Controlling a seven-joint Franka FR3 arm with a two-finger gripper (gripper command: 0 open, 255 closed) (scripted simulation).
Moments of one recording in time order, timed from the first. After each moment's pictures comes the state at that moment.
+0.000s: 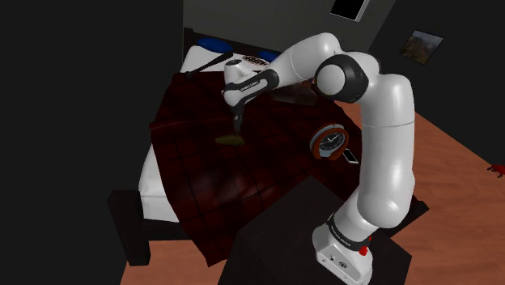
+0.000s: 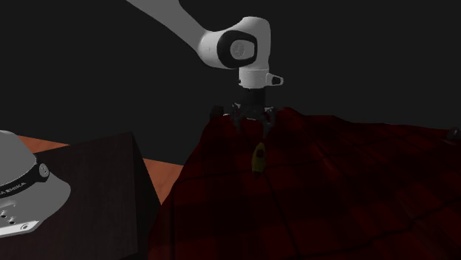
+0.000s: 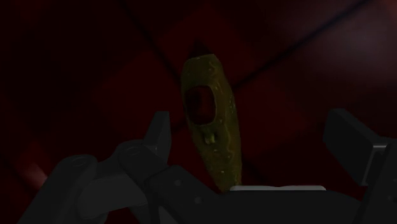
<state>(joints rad) 0.07 0.58 -0.11 -1.72 -0.25 2.18 -0.58</state>
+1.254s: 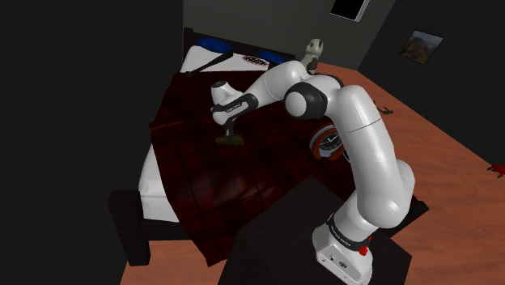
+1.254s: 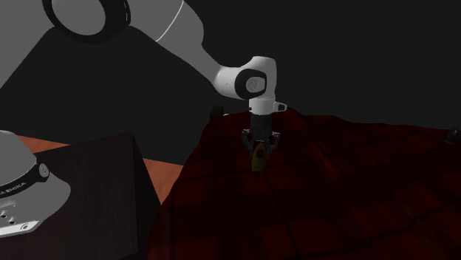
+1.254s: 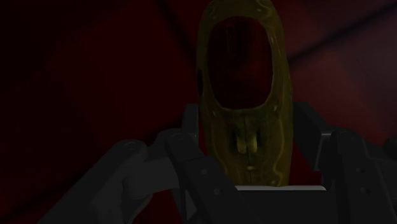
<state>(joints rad) 0.08 0.91 -0.11 -1.44 -0.29 2.19 -0.62</state>
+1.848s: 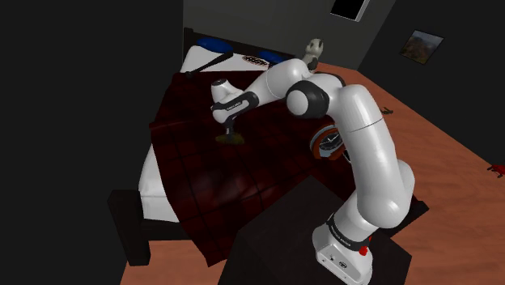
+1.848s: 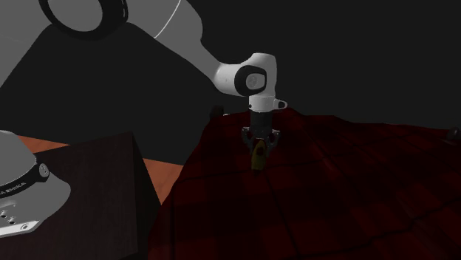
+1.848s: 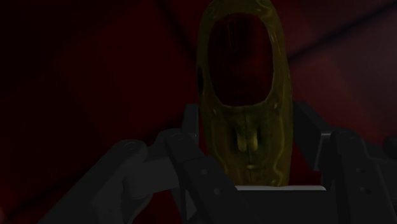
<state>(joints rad) 0.08 0.89 -0.11 -1.45 -0.29 2.18 -0.63</state>
